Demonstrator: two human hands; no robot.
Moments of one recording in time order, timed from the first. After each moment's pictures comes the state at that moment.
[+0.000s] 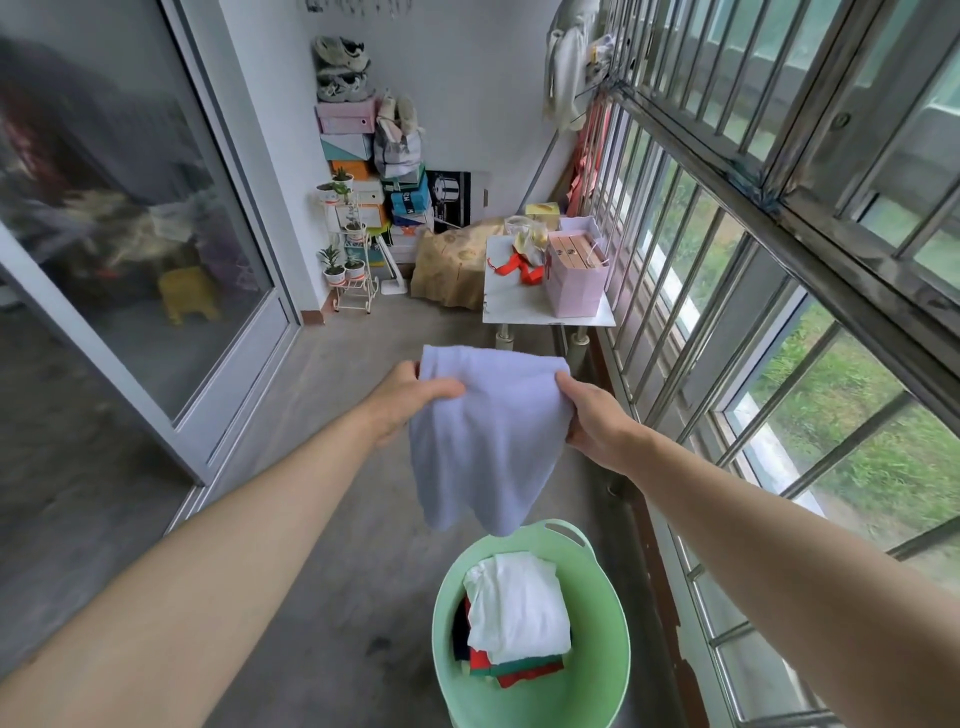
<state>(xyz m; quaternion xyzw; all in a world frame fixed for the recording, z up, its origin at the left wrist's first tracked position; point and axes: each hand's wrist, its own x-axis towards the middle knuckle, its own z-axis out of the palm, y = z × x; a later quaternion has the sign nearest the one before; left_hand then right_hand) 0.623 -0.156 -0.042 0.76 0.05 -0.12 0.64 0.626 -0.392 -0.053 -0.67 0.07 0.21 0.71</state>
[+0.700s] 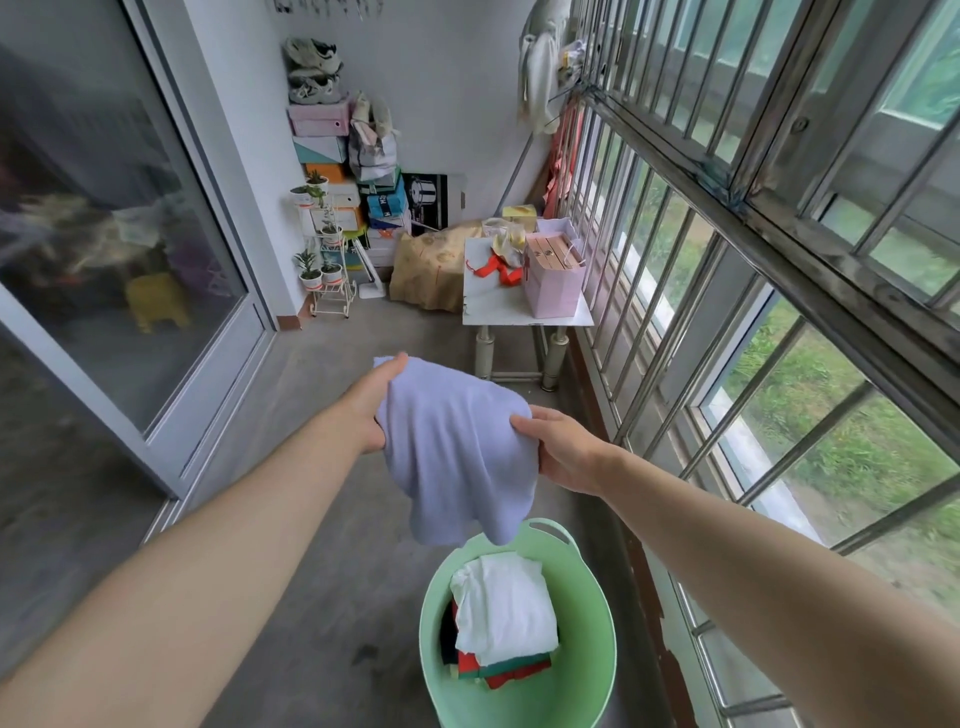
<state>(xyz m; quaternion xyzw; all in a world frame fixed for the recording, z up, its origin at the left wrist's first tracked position) 0.633 -0.152 -0.043 0.56 0.24 -0.17 0.78 0.605 -0.381 -0.071 -0.64 0.04 0.27 0.72</state>
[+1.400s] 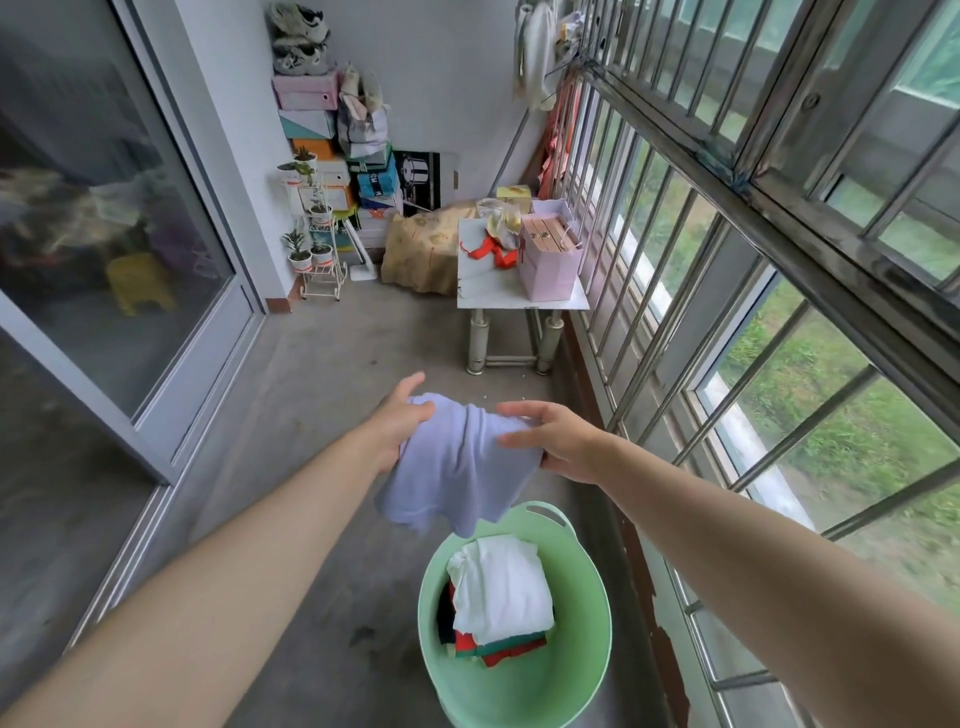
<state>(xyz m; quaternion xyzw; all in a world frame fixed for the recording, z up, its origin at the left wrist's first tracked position) 0.622 -0.165 -0.089 0.71 0.16 -0.17 0.66 0.613 -0.378 -0.089 -0.70 0.08 0.28 0.65</state>
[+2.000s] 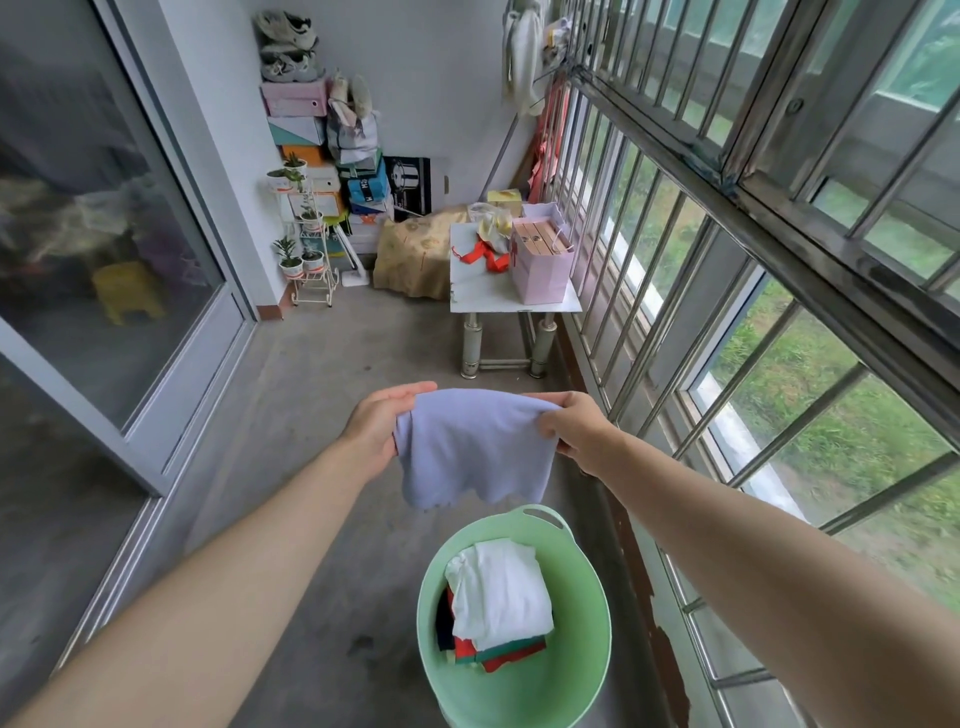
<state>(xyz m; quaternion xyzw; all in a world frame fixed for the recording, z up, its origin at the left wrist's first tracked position) 0.618 -0.156 -0.086 0.60 0.12 -0.14 0.78 0.610 -0.384 -0.069 -0.79 0.13 0.14 0.59</state>
